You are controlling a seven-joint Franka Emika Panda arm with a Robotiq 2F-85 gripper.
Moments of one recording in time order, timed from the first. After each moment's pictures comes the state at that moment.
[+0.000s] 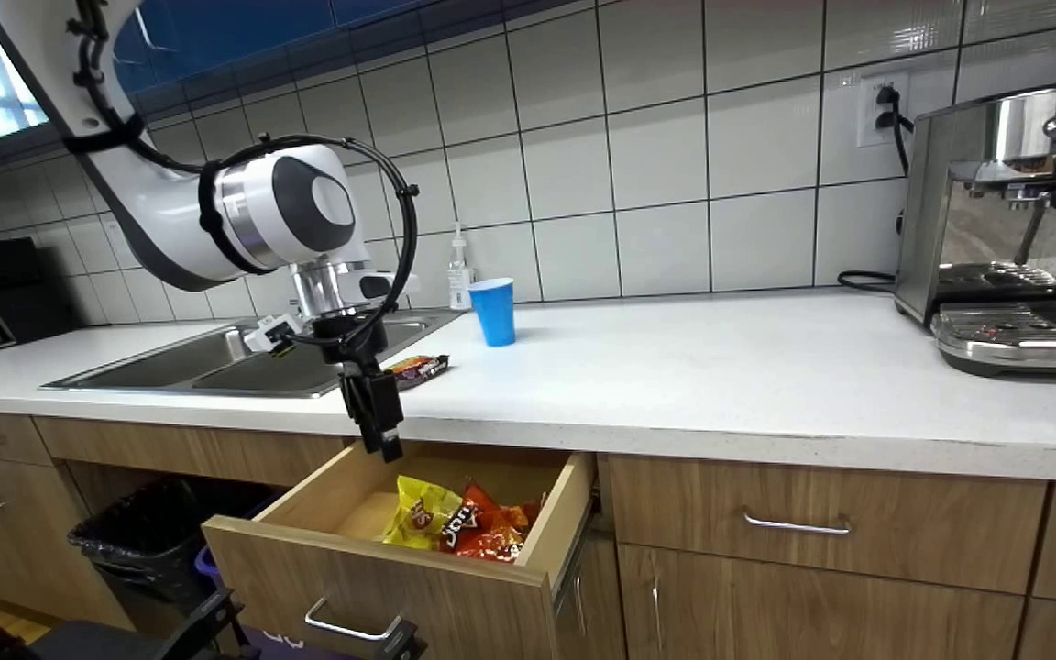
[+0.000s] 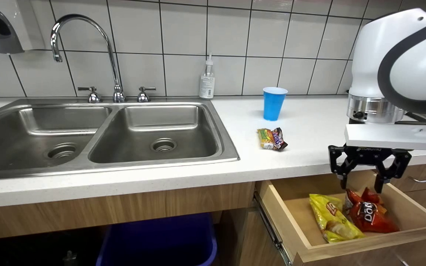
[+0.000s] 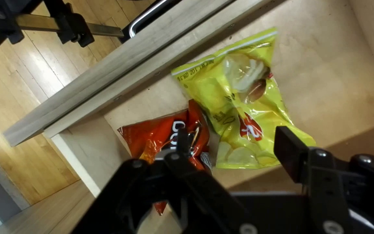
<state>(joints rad) 0.07 0.12 0.02 -2.58 -0.24 2.54 0.83</state>
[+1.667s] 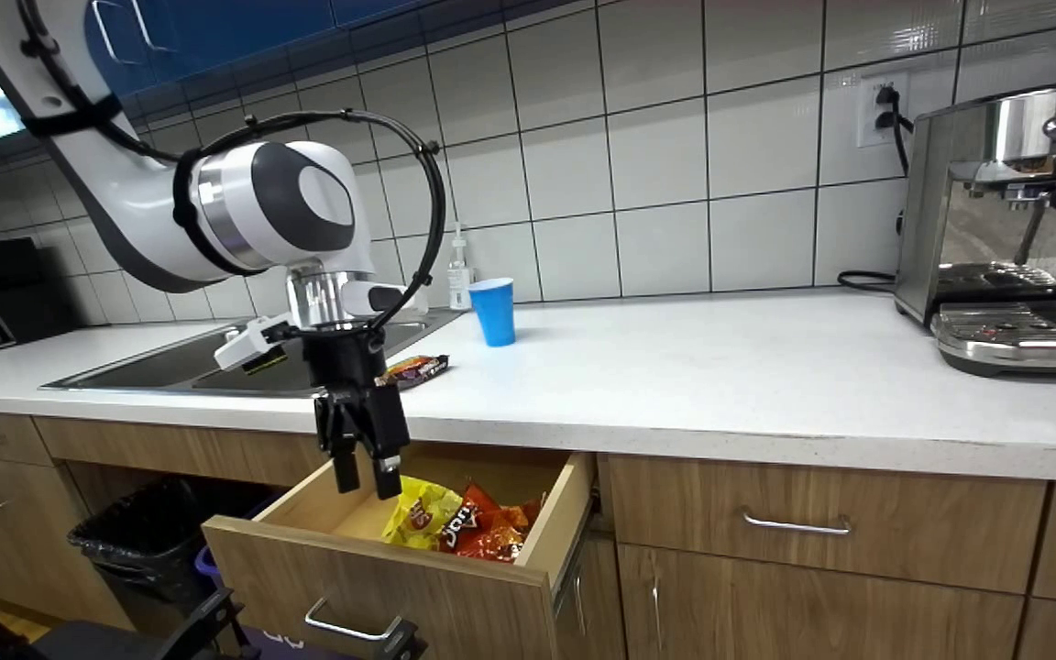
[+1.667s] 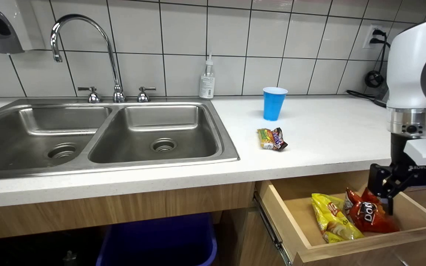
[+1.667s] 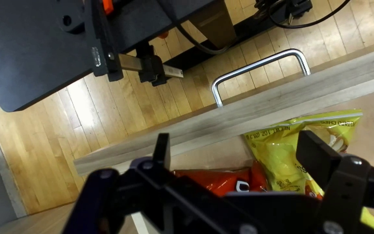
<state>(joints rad) 0.04 0.01 -0.03 -2.71 -0.24 2.41 0.58</state>
